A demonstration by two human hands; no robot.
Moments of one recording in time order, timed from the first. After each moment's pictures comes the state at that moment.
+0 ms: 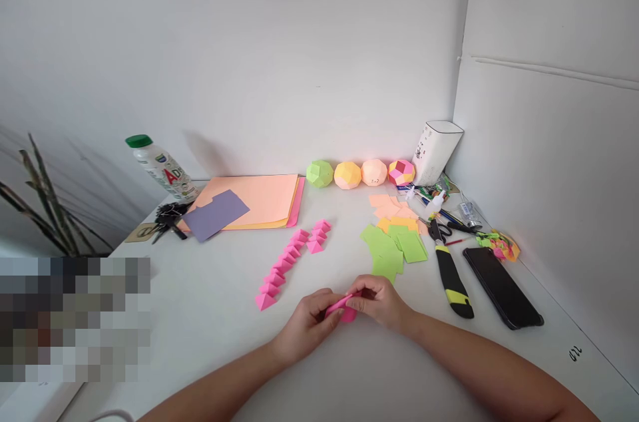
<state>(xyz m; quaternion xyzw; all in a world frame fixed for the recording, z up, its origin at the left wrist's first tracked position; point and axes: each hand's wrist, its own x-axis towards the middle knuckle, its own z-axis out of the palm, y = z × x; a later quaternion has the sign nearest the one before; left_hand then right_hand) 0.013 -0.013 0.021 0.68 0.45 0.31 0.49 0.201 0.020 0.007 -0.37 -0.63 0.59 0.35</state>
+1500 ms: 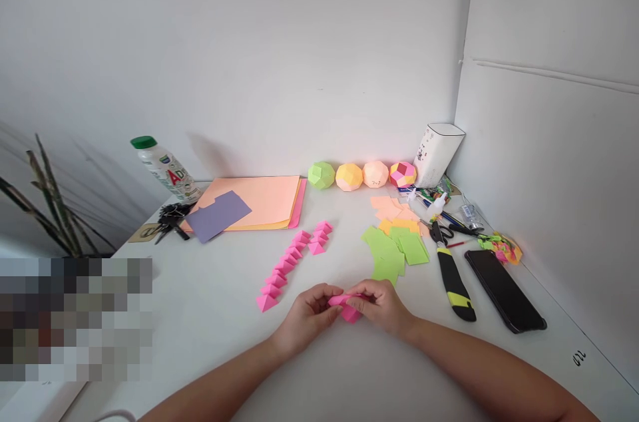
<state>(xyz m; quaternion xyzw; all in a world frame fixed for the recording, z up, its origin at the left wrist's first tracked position) 0.014 -0.008 0.019 0.47 0.43 0.39 0.67 0.199 0.015 0.011 -0.41 -0.65 0.54 0.35</state>
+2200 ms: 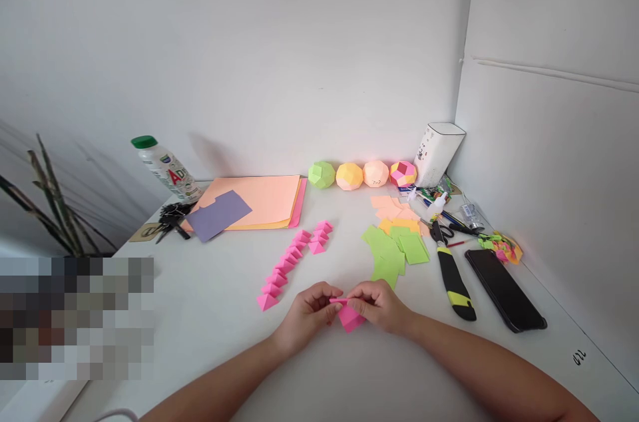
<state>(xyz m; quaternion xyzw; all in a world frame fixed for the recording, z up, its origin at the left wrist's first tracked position) 0.012 -0.006 0.016 0.49 0.44 0.40 0.64 0.203 0.019 0.009 -0.36 -0.69 0.55 0.29</state>
